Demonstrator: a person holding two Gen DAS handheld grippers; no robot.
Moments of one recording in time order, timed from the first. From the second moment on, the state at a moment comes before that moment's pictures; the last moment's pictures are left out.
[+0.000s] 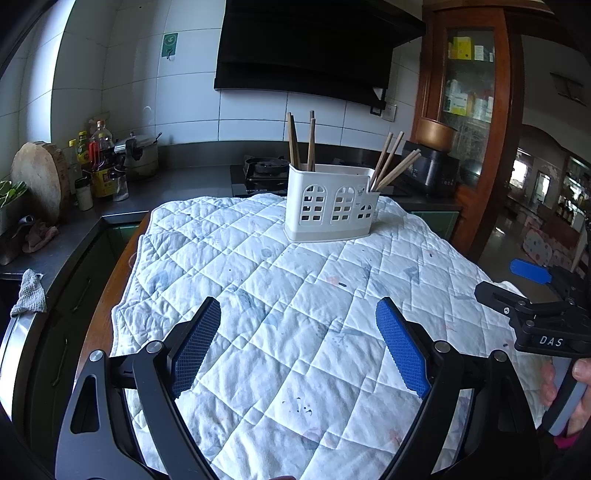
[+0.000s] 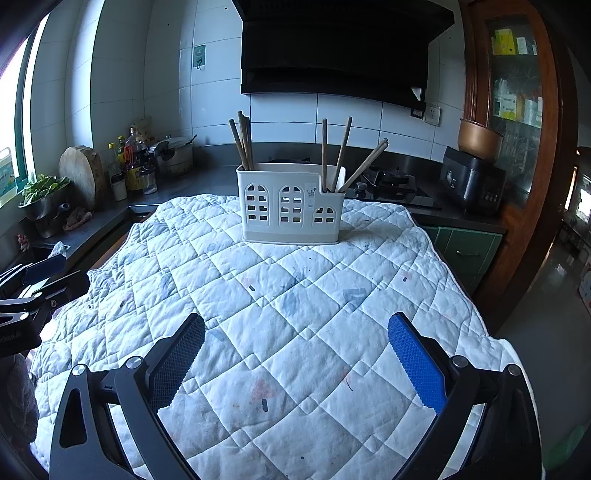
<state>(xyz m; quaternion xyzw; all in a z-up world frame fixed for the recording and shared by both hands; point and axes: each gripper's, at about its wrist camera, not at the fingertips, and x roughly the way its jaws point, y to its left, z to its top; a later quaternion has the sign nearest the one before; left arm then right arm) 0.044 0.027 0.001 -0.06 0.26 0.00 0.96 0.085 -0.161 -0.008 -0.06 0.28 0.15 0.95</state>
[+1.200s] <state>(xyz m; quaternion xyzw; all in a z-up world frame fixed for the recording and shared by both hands) 0.042 0.026 0.003 -0.06 0.26 0.01 0.96 0.085 -0.162 -0.013 -0.05 0.28 0.16 0.94</state>
